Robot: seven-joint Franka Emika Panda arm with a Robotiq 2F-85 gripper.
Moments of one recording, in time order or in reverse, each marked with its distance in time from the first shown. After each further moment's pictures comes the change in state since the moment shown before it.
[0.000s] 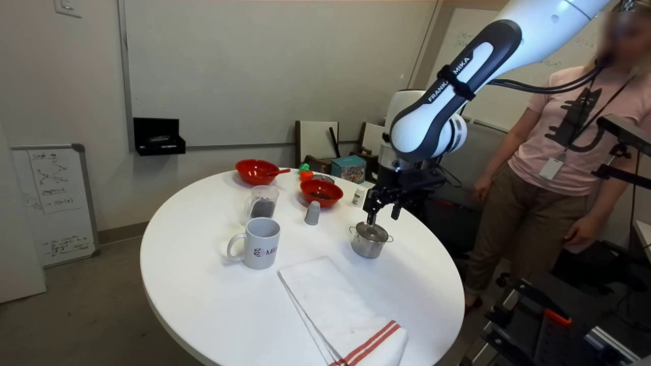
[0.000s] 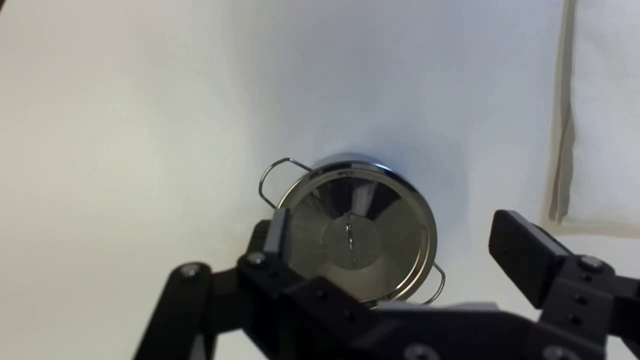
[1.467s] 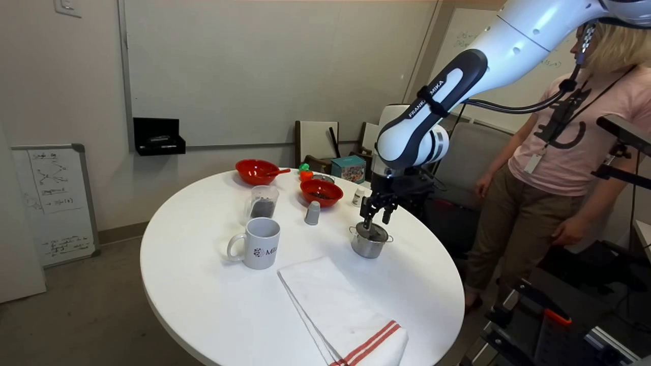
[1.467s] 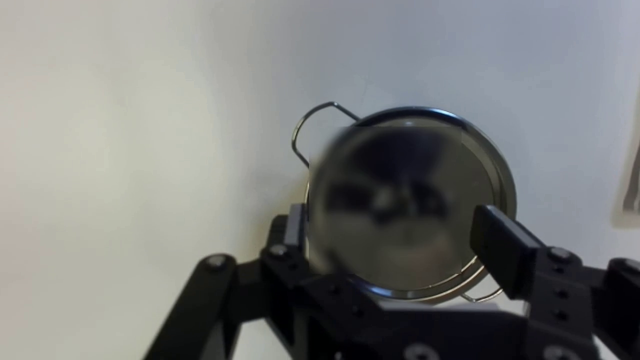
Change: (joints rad) arm -0.060 0.161 0.013 0.189 0.011 -0.045 -0.120
